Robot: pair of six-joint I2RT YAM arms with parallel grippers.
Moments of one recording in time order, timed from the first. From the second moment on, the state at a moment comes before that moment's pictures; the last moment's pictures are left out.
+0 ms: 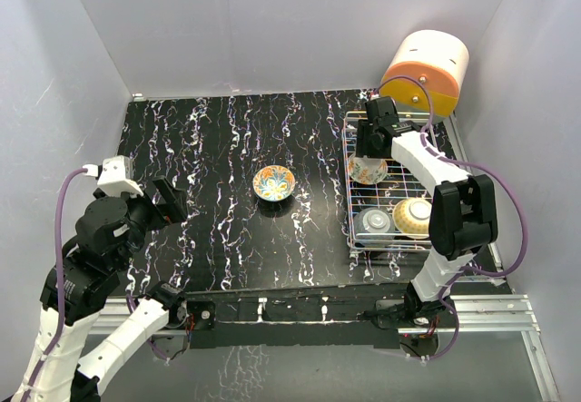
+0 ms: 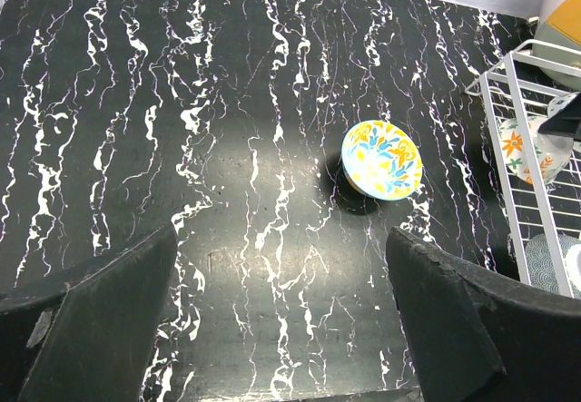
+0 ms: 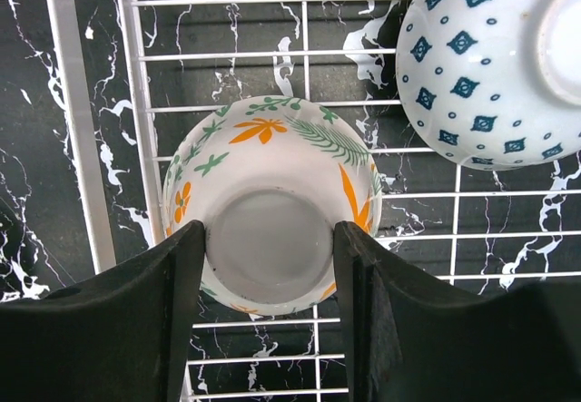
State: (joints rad) left arm -0.49 0.54 1.13 -0.95 -0.38 -0.40; right arm 0.24 1.73 1.36 -0.56 0.20 0.24
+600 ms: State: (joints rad) left arm -0.49 0.53 1.12 -0.94 -0.38 -0.41; right arm 0.19 1.56 1.20 -0.62 0.26 0.25
